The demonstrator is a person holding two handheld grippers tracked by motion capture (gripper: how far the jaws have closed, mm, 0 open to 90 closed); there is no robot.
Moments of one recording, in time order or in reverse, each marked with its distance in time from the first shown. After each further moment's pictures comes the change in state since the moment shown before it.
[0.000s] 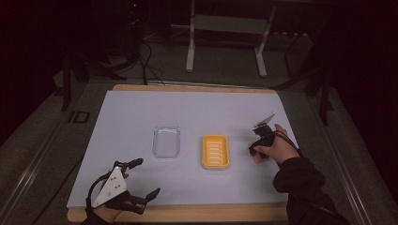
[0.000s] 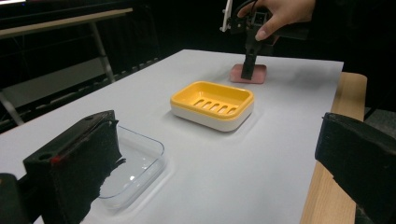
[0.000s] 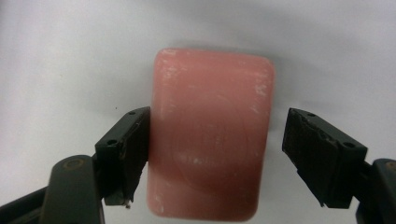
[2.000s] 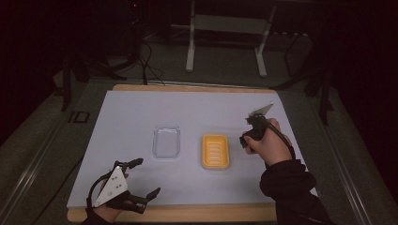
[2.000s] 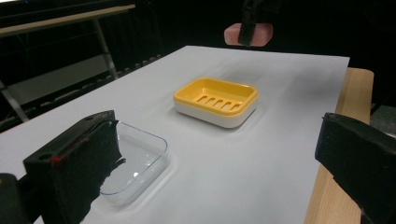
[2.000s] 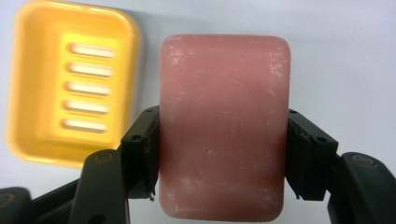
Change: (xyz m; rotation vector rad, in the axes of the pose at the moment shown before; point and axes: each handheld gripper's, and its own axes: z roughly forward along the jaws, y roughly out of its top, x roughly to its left) left arm 0.000 0.000 0.002 0.013 0.006 0.005; right arm 0.060 0.004 -0.086 -0.068 -0.014 0.204
